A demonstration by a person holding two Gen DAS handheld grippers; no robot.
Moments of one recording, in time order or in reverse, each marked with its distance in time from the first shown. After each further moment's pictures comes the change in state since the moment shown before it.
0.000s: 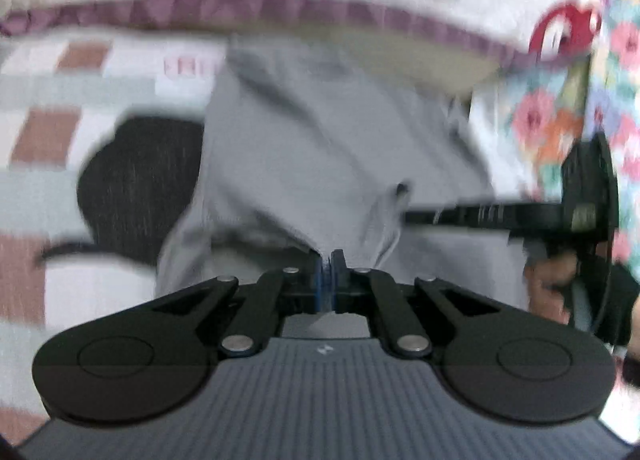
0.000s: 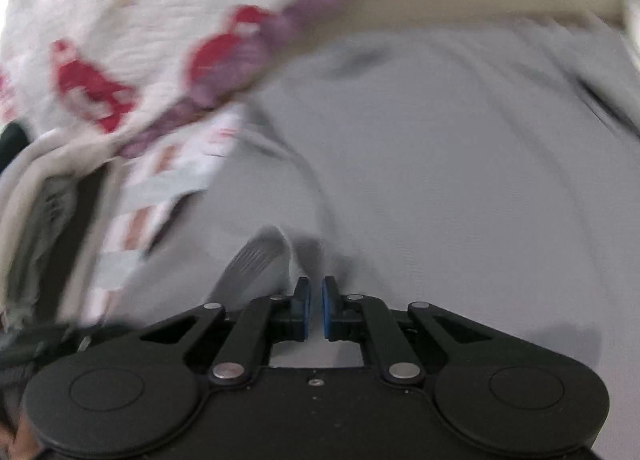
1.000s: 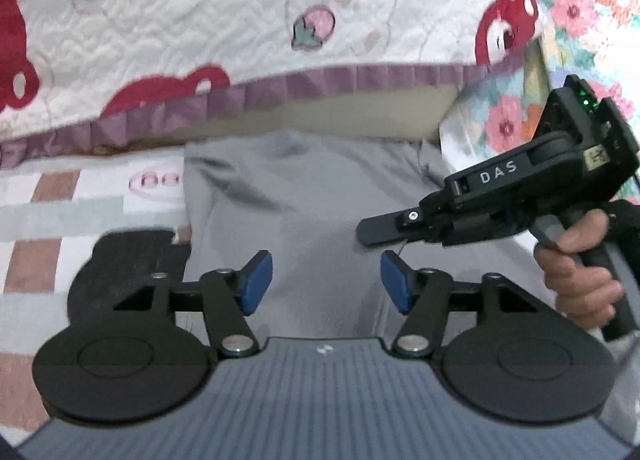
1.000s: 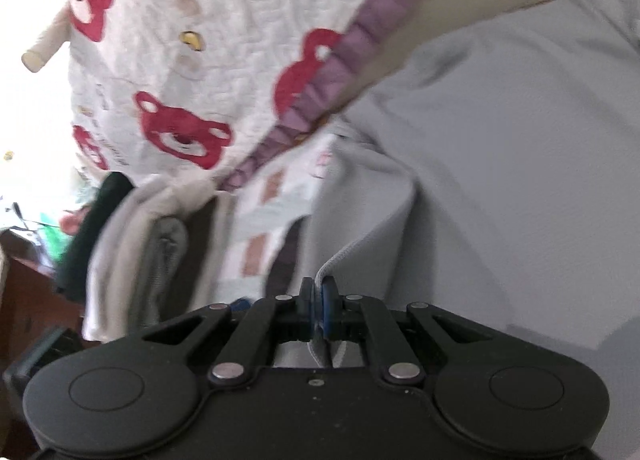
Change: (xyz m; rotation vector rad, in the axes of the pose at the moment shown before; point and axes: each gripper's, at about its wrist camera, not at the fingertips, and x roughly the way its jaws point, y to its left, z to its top) left arm -0.002 -0.044 0.024 0.262 -0.359 0.000; right arm -0.003 0.024 0.022 0.095 -0.018 0.411
